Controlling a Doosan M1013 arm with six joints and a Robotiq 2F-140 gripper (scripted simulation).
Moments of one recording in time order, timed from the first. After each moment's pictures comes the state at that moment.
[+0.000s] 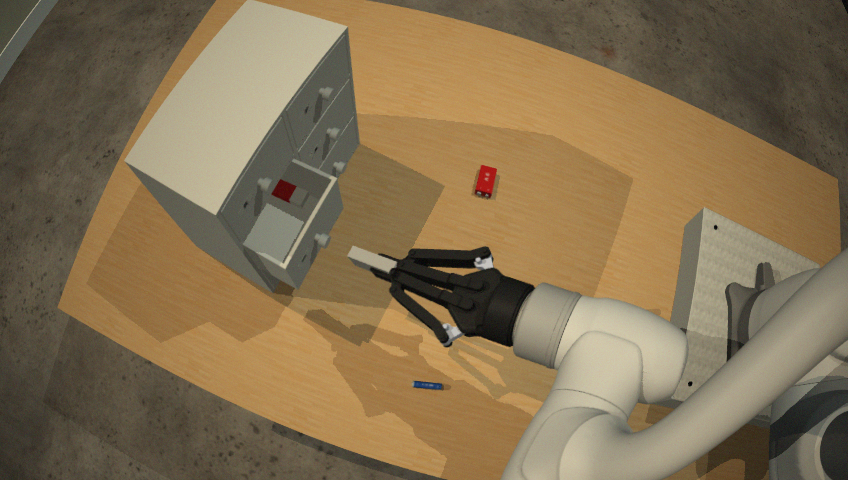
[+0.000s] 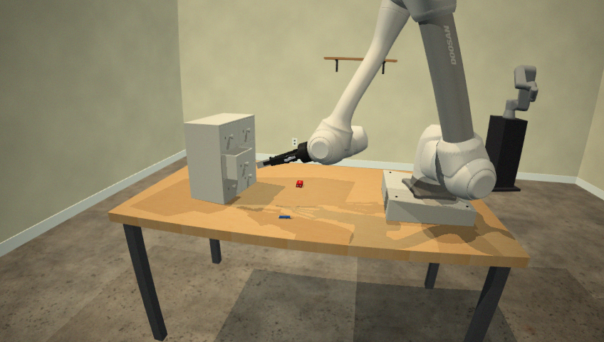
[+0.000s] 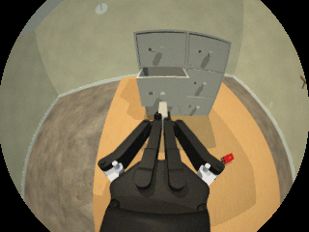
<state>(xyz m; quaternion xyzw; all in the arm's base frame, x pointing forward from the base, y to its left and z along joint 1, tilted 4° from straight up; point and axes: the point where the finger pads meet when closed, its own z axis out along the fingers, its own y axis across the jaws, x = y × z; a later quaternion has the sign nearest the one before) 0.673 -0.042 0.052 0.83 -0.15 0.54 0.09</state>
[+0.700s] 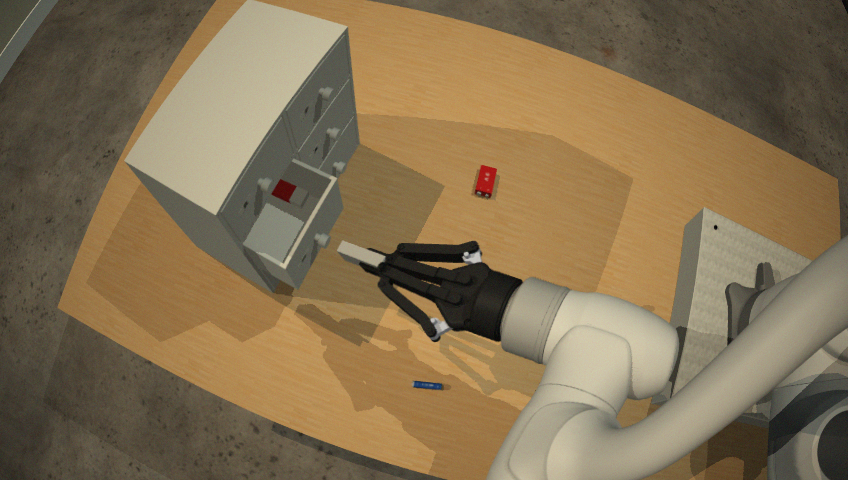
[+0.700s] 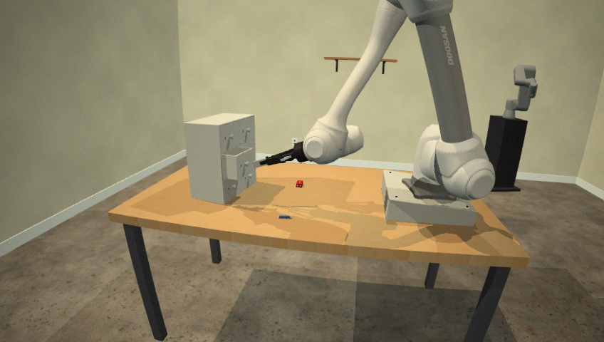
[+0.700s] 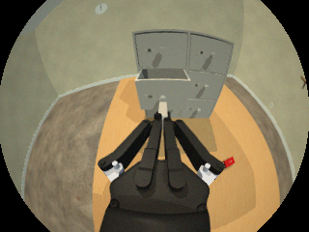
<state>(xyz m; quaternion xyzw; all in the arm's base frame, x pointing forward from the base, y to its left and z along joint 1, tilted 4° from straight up) 0.688 -0.048 0.051 0.83 -0.15 0.54 0.09</state>
